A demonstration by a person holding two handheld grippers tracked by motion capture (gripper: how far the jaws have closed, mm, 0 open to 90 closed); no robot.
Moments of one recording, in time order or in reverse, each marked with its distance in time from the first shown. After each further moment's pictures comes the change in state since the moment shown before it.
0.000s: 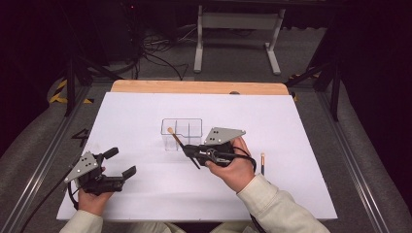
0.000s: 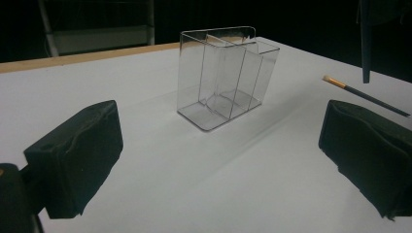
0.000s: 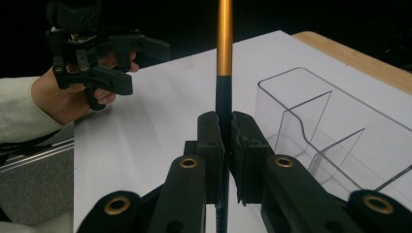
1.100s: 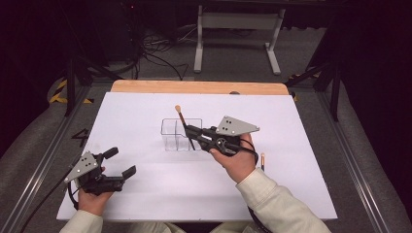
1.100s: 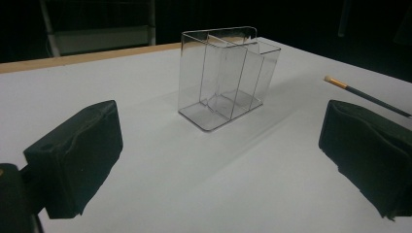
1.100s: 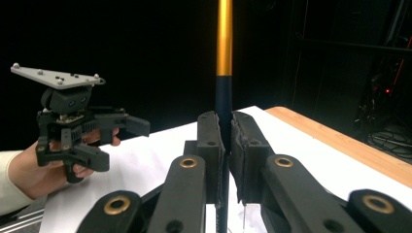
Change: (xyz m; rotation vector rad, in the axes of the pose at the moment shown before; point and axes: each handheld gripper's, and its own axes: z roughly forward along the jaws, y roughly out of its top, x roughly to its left) left arm 0.000 0.000 0.000 0.002 0.005 0.004; right arm -0.020 0.010 -0.007 -0.298 -0.047 -0.018
